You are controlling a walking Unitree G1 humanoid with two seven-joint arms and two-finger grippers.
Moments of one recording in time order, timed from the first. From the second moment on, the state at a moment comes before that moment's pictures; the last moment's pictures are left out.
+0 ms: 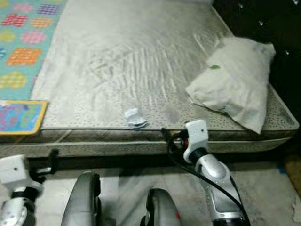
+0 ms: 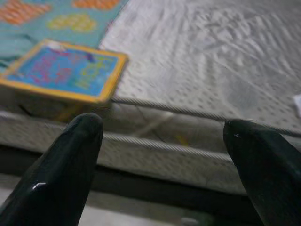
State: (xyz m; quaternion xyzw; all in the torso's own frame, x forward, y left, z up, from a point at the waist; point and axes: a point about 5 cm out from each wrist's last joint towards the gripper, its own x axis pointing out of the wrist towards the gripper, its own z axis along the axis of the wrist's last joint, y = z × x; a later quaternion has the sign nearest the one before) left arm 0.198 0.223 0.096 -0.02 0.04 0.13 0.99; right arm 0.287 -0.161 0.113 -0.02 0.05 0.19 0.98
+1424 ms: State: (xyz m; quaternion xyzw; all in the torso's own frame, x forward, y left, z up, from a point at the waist) left arm 0.202 0.220 0.105 -0.03 0.02 0.10 0.99; right arm 0.285 -0.135 0.118 0.03 0.03 0.24 0.97
